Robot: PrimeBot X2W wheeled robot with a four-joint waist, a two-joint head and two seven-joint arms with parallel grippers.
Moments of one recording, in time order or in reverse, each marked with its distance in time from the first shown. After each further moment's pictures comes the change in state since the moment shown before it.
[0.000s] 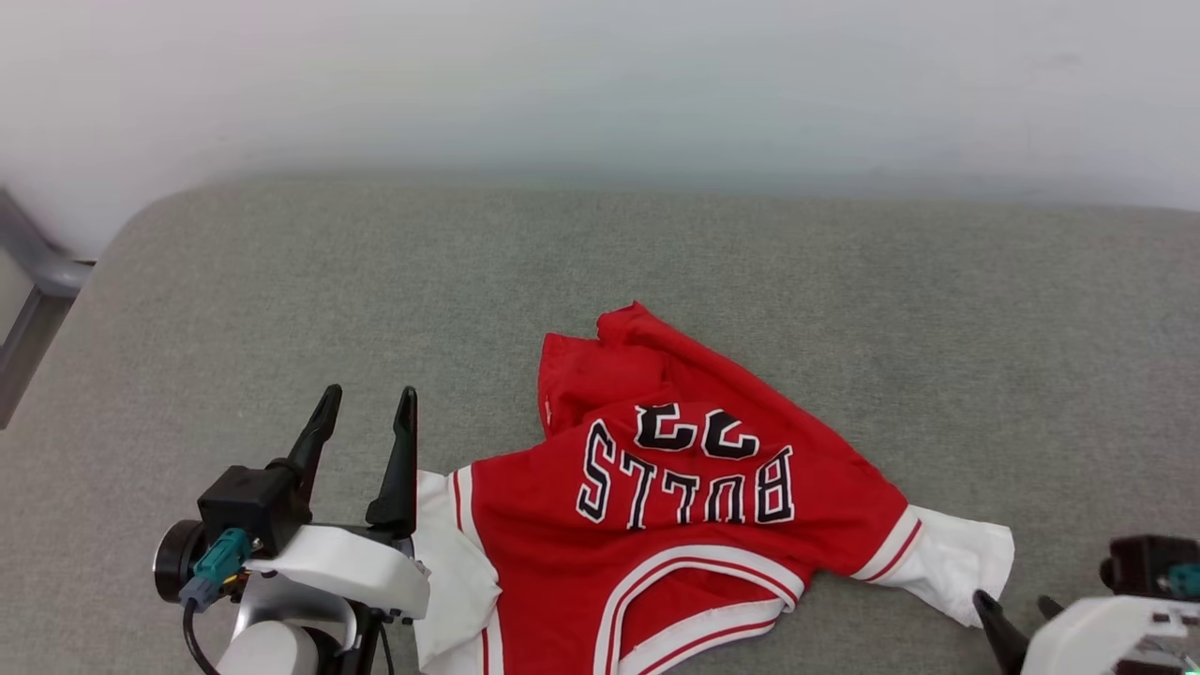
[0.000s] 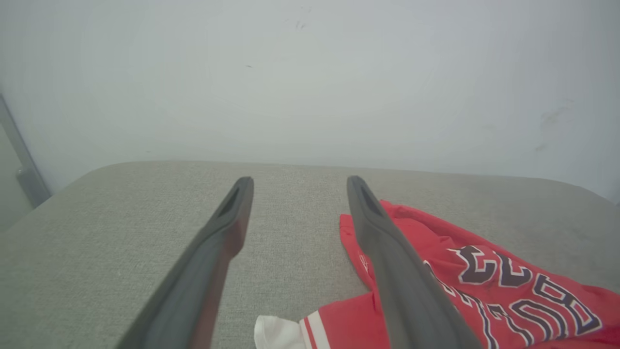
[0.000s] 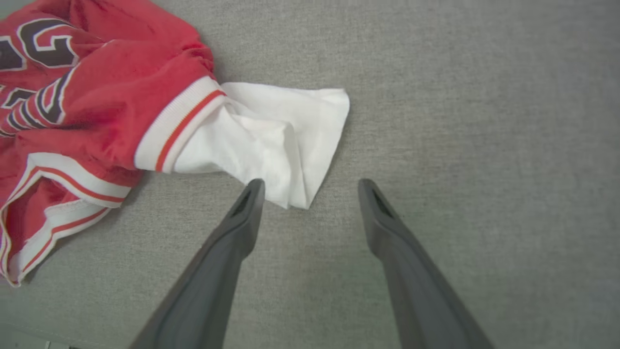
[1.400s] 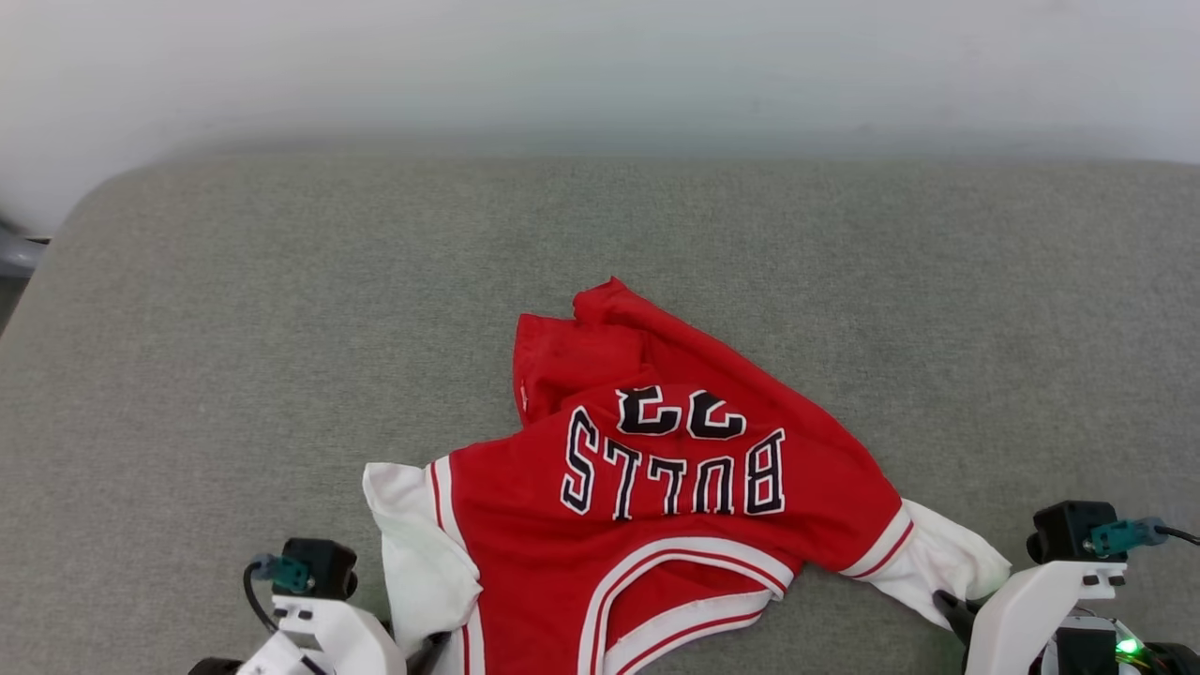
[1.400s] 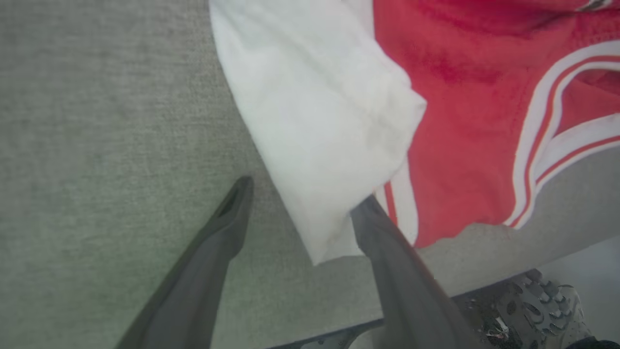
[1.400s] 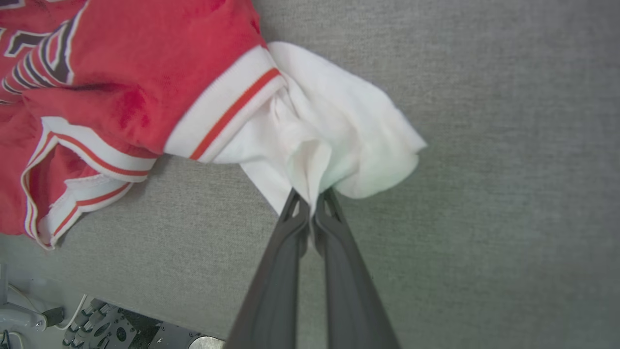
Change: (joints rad) left arm 0.118 0.148 -0.109 0.025 -0.258 -0.037 0.730; right arm -0.077 -0.017 0.102 0.030 0.063 0.000 0.163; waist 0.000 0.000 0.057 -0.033
